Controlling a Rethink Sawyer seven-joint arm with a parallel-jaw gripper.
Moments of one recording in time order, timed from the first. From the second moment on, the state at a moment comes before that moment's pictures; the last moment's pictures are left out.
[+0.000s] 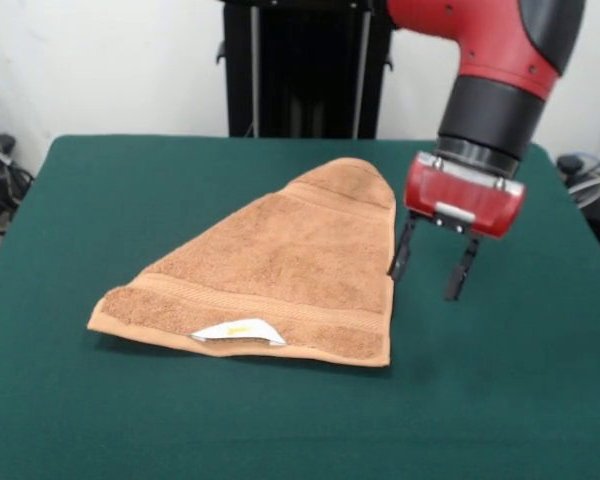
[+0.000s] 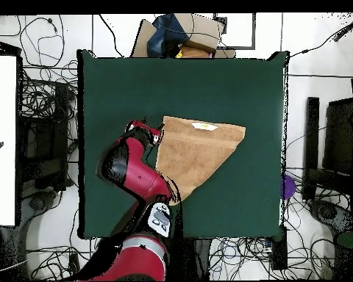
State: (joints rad) arm 0.17 -0.48 -0.11 1.87 0.73 -0.41 1.46
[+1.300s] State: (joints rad) arm 0.43 -0.21 -0.45 1.67 0.85 -0.06 1.46
